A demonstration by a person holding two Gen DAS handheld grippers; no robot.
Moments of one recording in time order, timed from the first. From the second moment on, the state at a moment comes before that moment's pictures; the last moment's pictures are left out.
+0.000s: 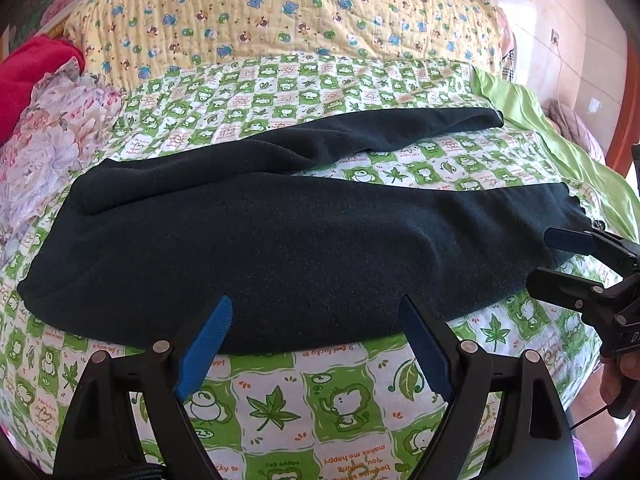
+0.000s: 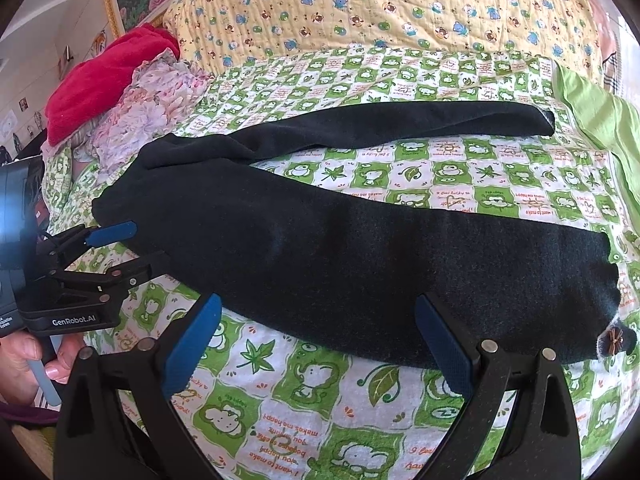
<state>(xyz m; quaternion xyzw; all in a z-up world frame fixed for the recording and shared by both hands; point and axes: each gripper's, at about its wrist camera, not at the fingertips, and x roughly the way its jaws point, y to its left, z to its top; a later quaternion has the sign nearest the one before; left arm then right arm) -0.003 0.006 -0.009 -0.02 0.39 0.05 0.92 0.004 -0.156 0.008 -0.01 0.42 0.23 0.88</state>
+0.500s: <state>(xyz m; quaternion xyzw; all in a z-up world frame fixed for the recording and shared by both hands) -0.002 0.005 -0.009 -0.02 0.39 0.04 0.92 0.005 -0.156 0.010 -0.01 0.42 0.23 0.88</state>
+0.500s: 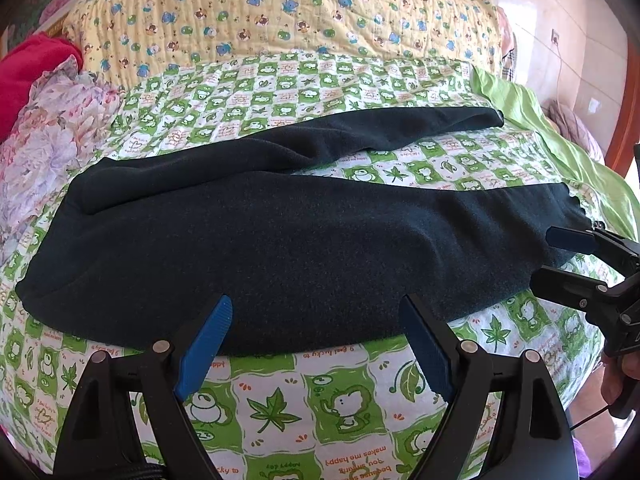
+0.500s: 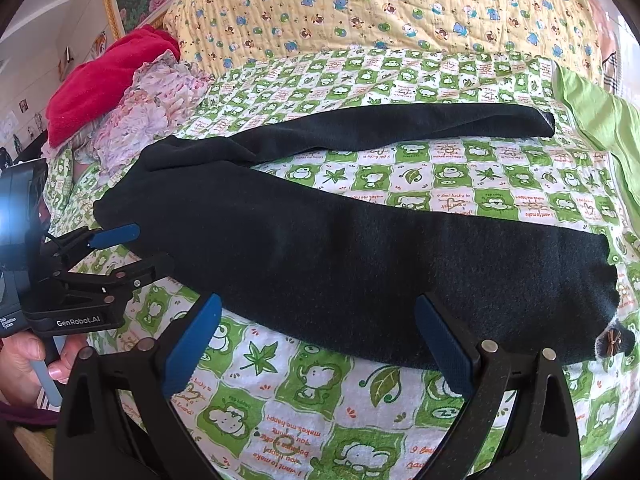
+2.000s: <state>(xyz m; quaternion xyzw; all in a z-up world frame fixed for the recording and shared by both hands) 0.131 -0.025 0.015 0.08 0.39 -0.01 0.92 0.120 -0.240 0.029 0.10 0.42 0.16 0.89</state>
